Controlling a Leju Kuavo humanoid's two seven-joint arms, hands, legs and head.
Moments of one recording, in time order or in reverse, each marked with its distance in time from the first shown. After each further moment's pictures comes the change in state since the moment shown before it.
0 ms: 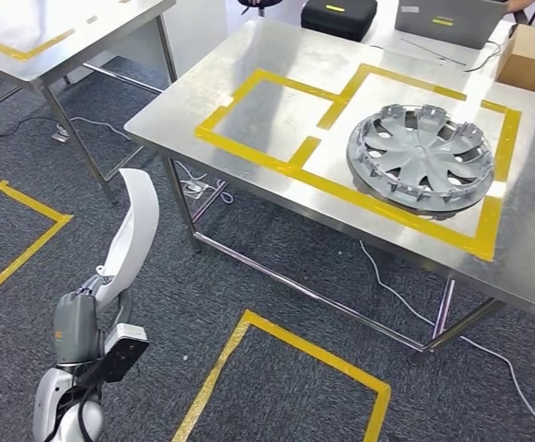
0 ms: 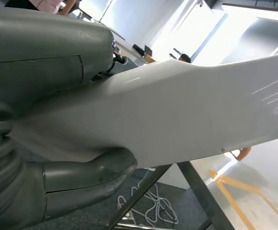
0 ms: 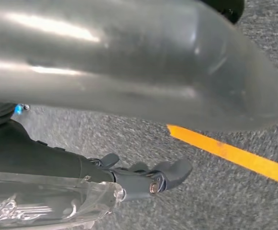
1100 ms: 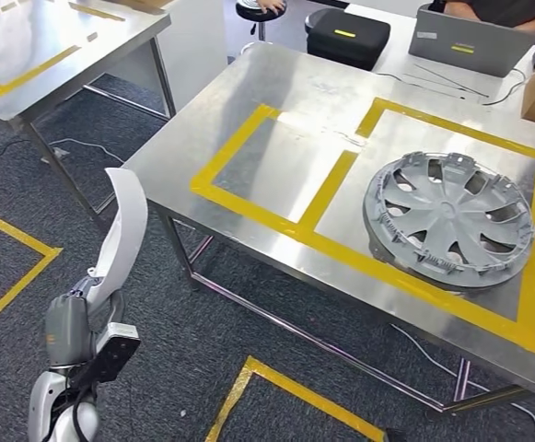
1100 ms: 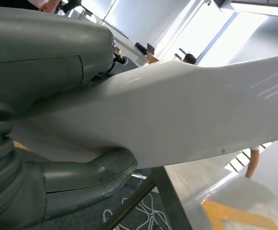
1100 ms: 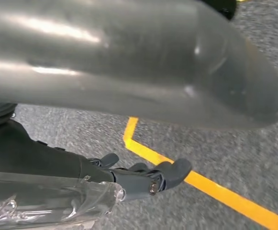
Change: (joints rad) left arm 0.008 -0.006 0.018 0.000 0.017 0.007 0.002; right arm -0.003 0.003 -0.001 0.000 0.011 0.010 -0.003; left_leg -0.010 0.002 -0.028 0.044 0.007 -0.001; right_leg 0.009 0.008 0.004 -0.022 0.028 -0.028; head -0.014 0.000
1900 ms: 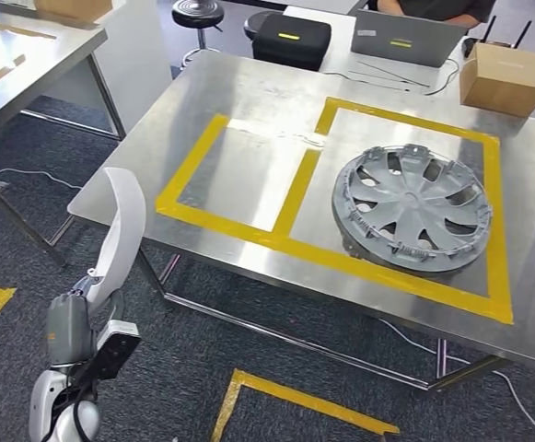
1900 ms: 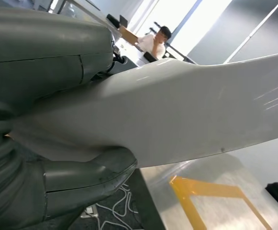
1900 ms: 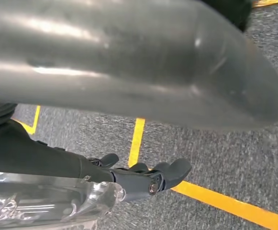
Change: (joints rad) left arm -0.003 -0.008 0.010 0.011 -0.001 -0.005 0.007; right arm 0.001 0.002 -0.008 0.000 0.011 0.017 -0.003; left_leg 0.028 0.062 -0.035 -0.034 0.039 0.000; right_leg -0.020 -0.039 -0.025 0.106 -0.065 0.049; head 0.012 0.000
